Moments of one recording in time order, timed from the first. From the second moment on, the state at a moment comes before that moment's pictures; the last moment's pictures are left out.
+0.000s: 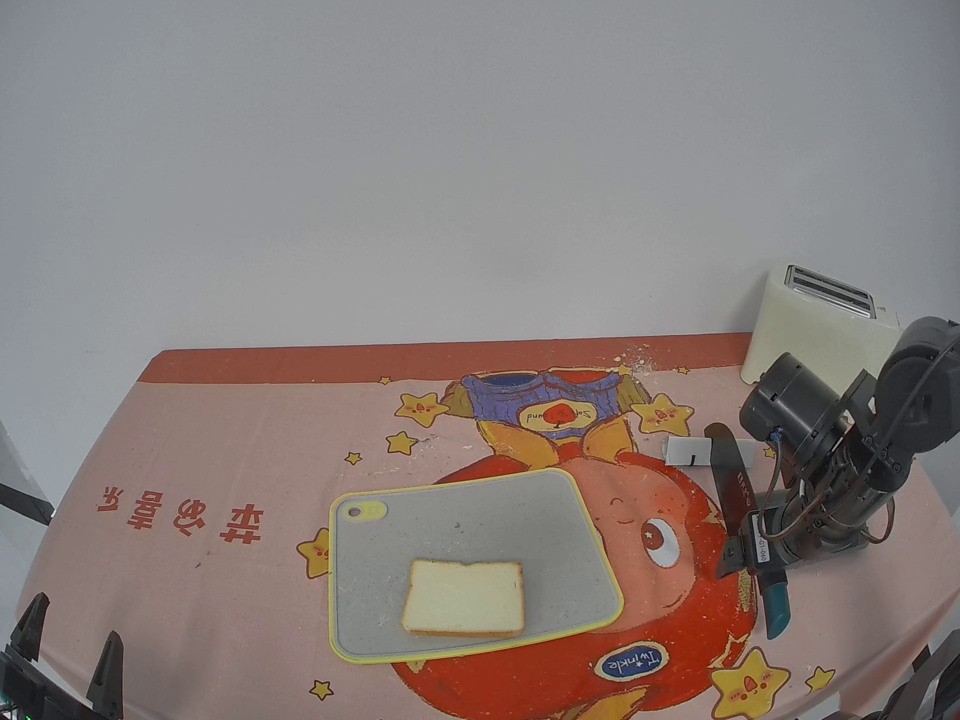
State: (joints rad) left arm -0.01 0.02 -0.02 -0.01 0.01 0.00; right arm 0.58 1.74 -1.07 0.77 -0.27 0.64
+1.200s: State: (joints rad) left arm -0.01 0.02 -0.02 -0.01 0.01 0.00; right arm 0.54 1.79 -1.03 0.68 -0.19 0.64
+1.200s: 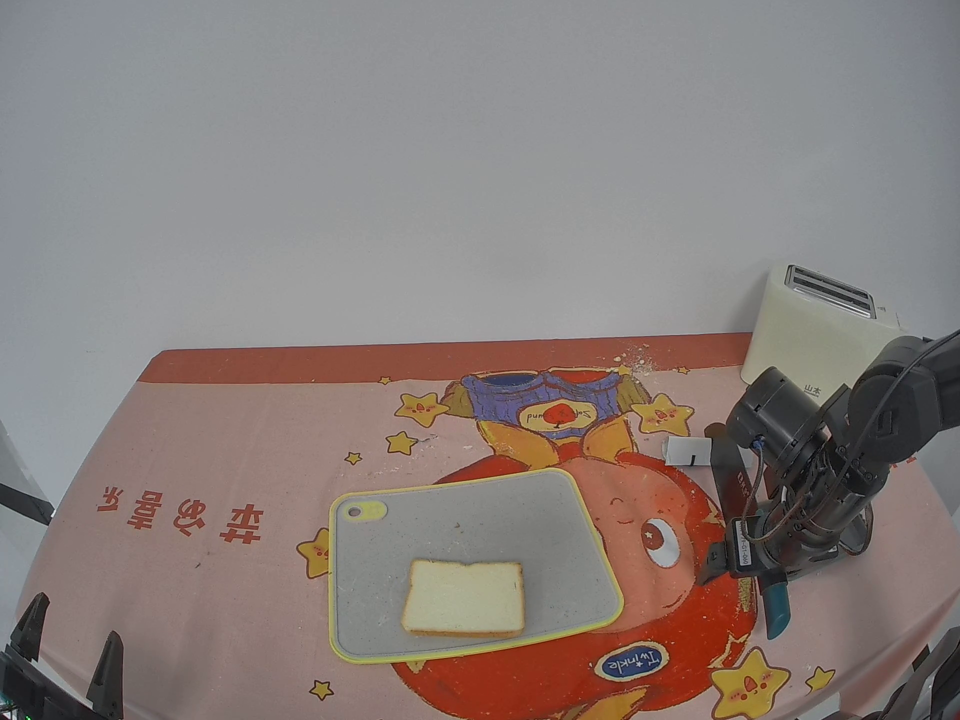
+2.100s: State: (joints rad) left arm -0.01 0.02 -0.02 -0.01 0.01 0.00; right arm 0.54 1.72 -1.02 0.66 -0.19 0.65
